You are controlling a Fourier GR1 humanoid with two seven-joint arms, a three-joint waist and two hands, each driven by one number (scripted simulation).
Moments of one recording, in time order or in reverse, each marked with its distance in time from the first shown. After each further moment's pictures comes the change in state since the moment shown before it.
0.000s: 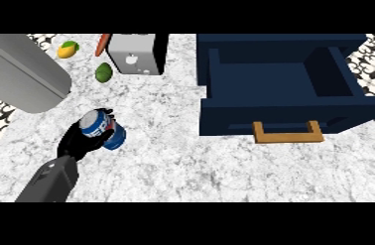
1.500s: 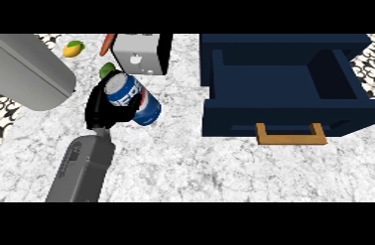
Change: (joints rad) left arm 0.063 -0.248 -0.175 -0.786 0.139 0.463 0.302; right arm 0.044 0.017 0.012 -0.060 -0.033 -0.048 0.021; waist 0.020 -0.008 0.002
